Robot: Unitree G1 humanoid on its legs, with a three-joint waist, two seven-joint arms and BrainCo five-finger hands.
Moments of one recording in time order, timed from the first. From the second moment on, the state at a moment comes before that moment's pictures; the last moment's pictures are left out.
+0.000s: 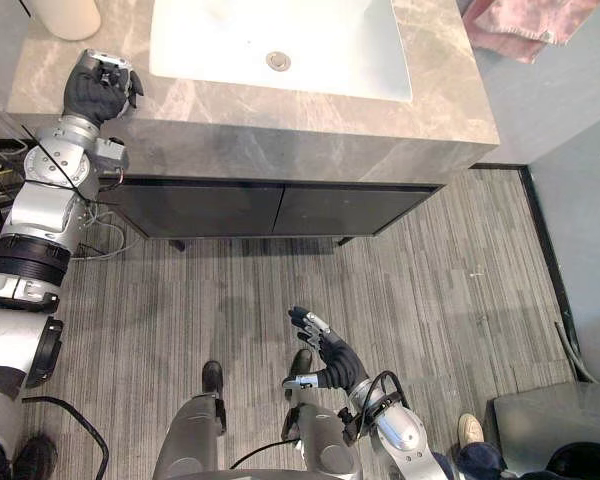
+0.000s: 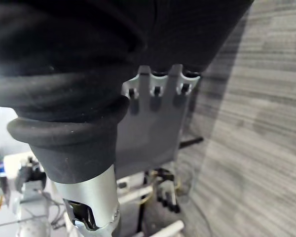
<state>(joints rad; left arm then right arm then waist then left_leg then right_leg) -0.97 0.69 -0.18 0.67 -0.32 -0.11 0.03 0.35 -0.26 0.32 -0.18 0.20 -0.15 0.31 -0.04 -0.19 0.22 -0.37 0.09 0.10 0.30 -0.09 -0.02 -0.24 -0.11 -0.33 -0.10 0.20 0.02</state>
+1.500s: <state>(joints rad) -0.53 0.44 -0.03 0.57 -0.54 -0.10 0.05 0.26 -0.29 0.11 -0.07 0.23 -0.11 0.22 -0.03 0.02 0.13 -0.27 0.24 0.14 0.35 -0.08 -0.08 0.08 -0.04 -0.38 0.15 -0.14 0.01</state>
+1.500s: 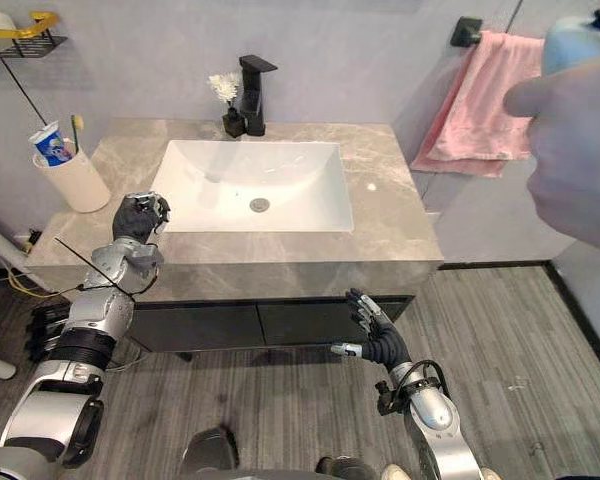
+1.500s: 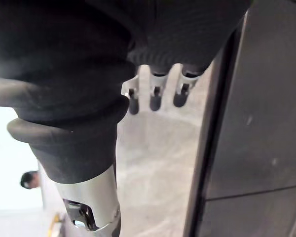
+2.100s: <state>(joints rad) -0.47 0.43 0.00 0.49 -0.54 -0.10 0.05 0.26 -0.20 0.13 -0.05 0.18 -0.12 0.23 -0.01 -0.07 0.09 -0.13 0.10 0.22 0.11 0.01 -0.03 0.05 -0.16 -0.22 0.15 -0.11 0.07</state>
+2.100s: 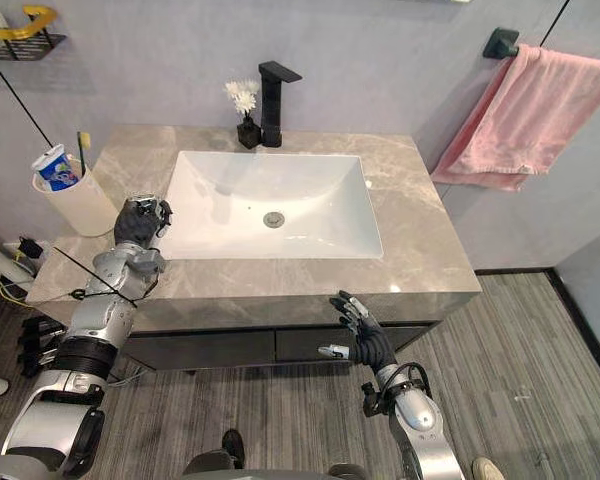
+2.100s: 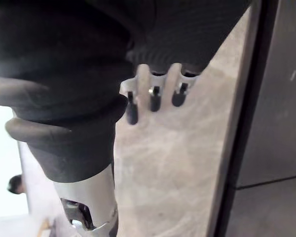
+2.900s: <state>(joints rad) -0.17 0.20 0.15 0.15 -0.38 -0.12 0.12 0.31 -0.16 0.07 -0.01 0.11 -0.11 0.26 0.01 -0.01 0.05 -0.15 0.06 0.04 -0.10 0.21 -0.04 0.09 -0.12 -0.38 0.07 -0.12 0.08</state>
